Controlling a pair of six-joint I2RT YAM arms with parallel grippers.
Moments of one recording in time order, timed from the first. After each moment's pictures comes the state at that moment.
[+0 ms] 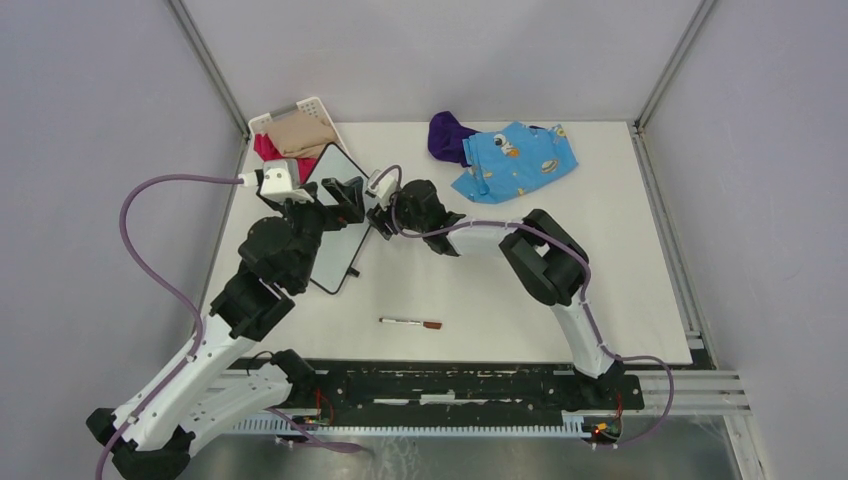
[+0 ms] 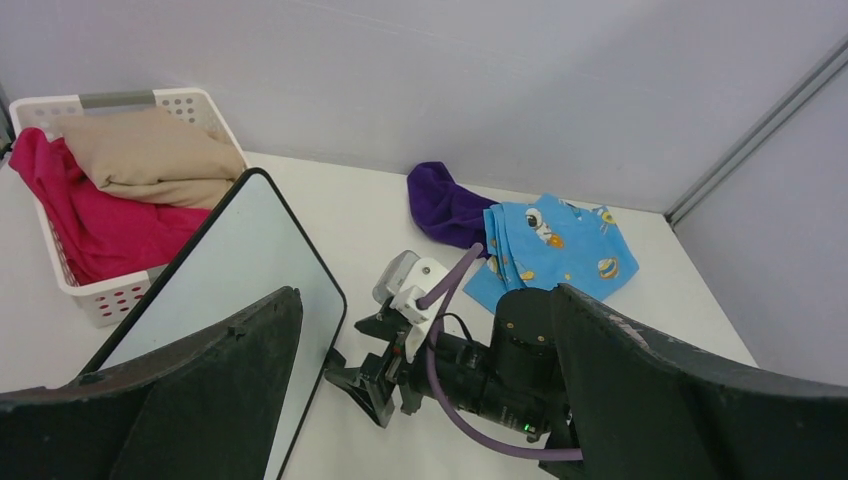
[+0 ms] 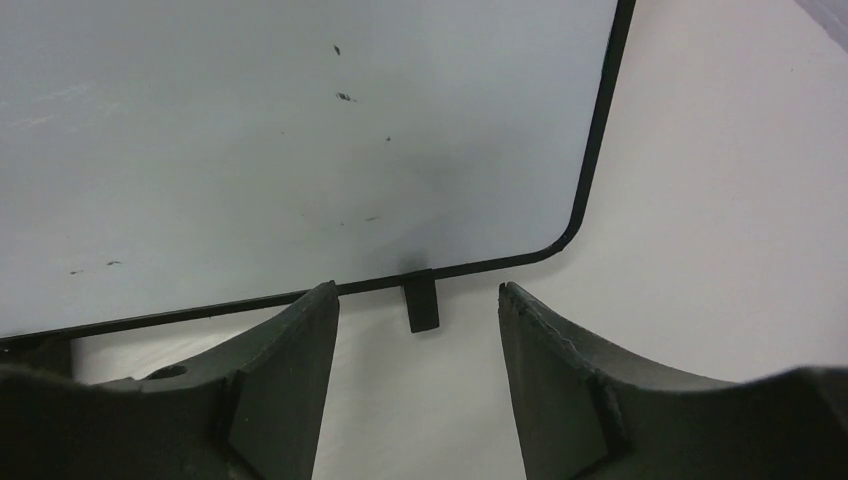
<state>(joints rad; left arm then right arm) -0.70 0.75 0.92 -0.11 -0.57 -0.28 0.81 2.21 1.45 0.45 -0.16 -0.21</state>
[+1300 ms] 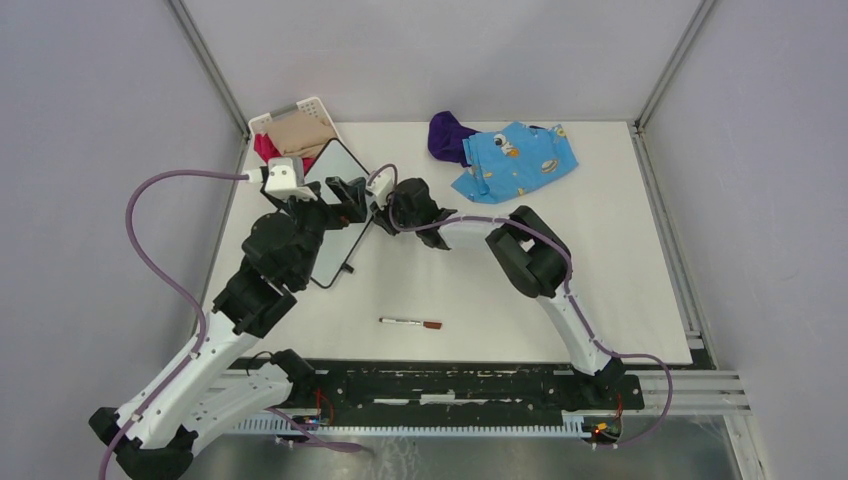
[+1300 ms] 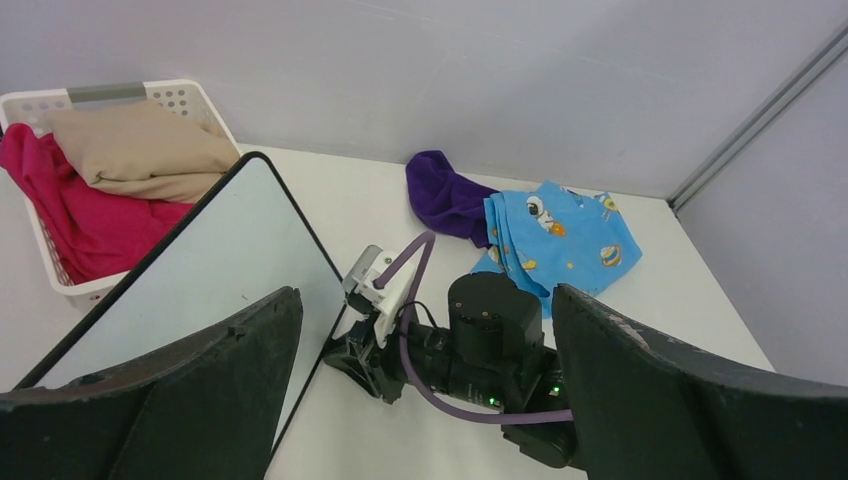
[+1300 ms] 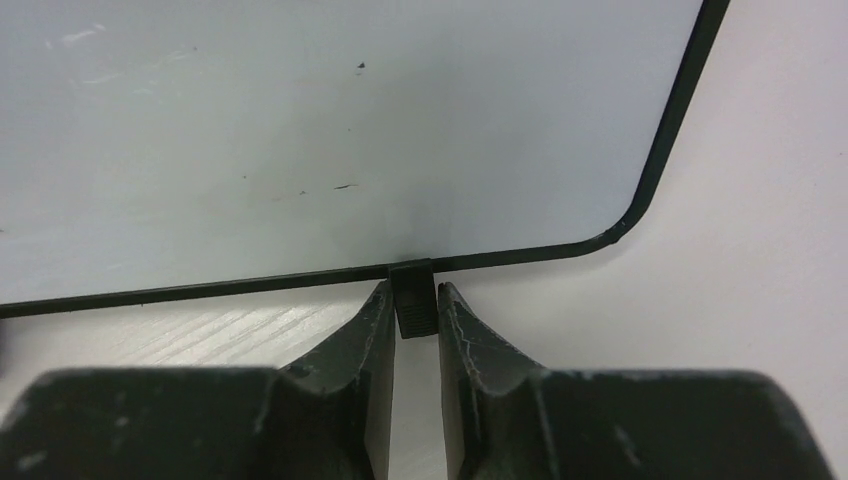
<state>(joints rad) -0.67 0.77 0.92 -0.12 -0.52 -0.28 0.78 2.37 1.62 0.31 -0.18 -0.16</state>
